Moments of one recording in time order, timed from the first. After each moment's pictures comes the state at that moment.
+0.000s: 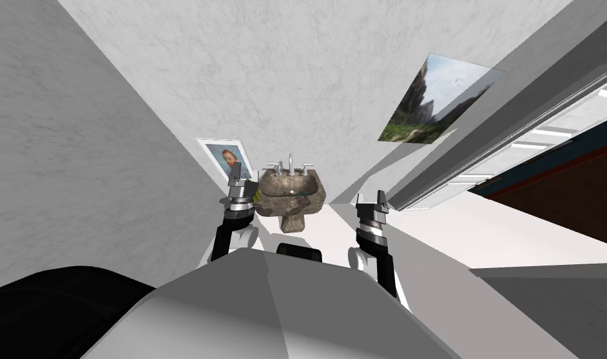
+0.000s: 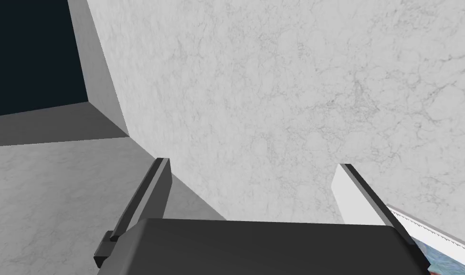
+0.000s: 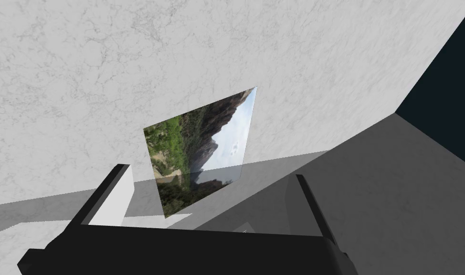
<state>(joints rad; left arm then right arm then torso) 0.51 -0.01 -0.06 -2.39 0.00 -0.45 -0.03 0.53 -0.01 0.01 -2.26 -0.09 -0.38 -0.16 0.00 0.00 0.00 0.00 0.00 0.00</state>
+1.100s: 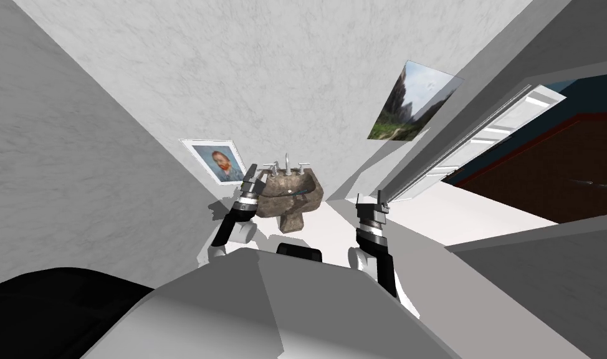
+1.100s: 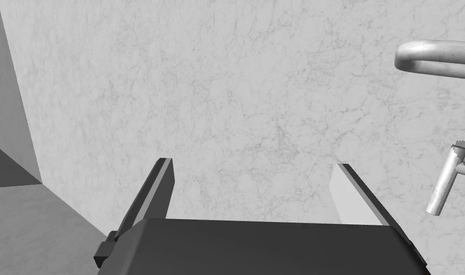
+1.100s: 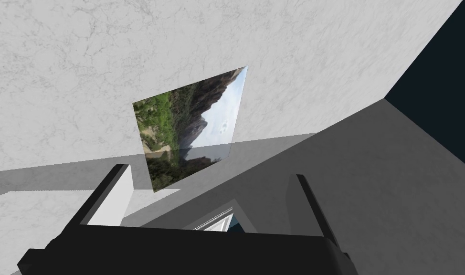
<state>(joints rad) 0.41 0.14 -0.03 -2.34 0.06 -0.22 0.05 0.53 -0.01 0.01 -2.26 -0.09 -0.38 -0.16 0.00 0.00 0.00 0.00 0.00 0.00</state>
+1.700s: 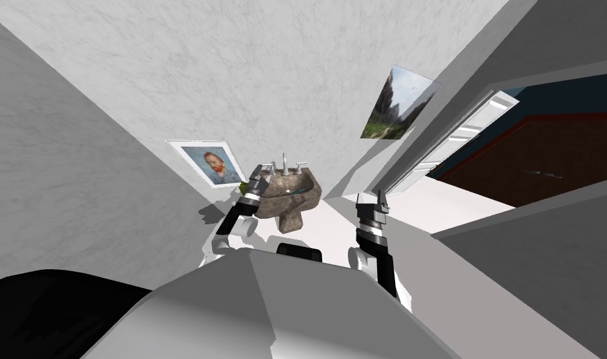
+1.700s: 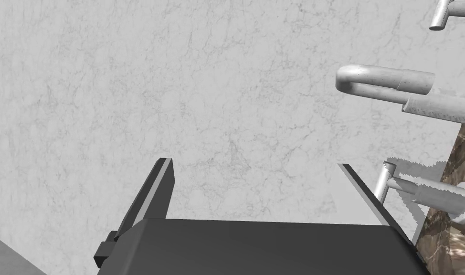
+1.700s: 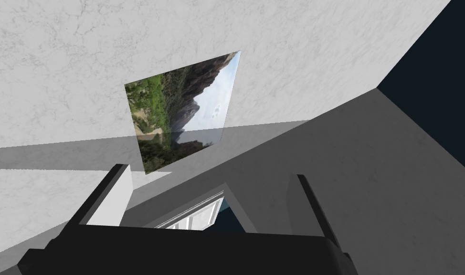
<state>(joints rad) 0.34 0.17 -0.02 -2.30 0.10 -0.04 0.11 0.53 -0.01 0.01 -2.26 -0.09 -0.38 -0.16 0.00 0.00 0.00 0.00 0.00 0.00</state>
